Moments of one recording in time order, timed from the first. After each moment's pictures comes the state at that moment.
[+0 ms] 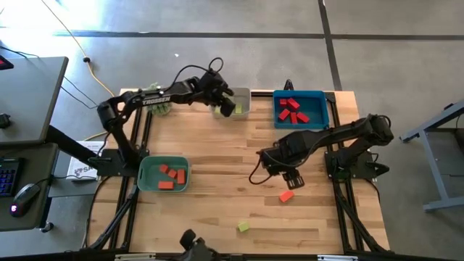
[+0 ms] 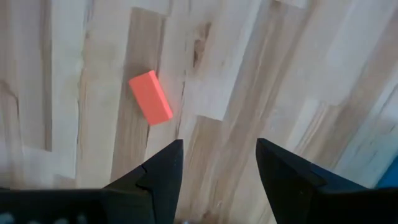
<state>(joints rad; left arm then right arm) 0.66 1.76 1.32 -0.37 0.04 -0.26 0.18 1.60 1.39 -1.33 -0.08 -0.08</state>
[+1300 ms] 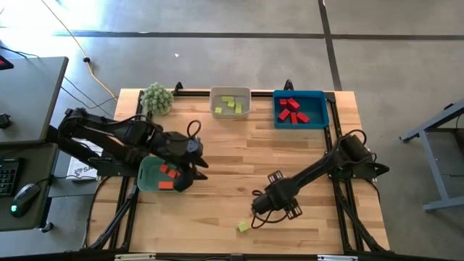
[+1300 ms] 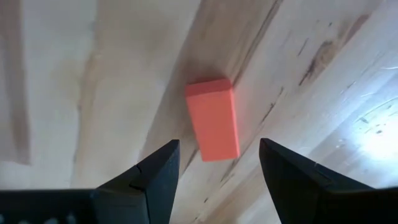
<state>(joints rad) -0.13 1.27 1.32 -0.77 0.04 -0.47 0.49 1.94 1.39 -1.26 -0.05 0.05</state>
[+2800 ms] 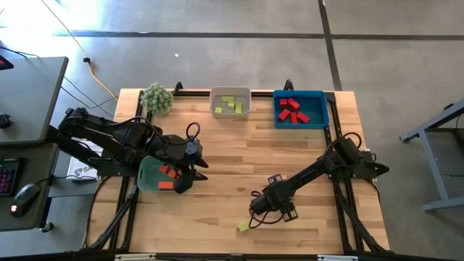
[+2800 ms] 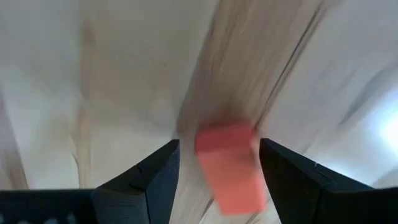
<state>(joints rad) -0.18 1.28 1.32 -0.77 -0.02 -0.46 0.48 2.01 1.34 -1.12 -0.10 0.12</state>
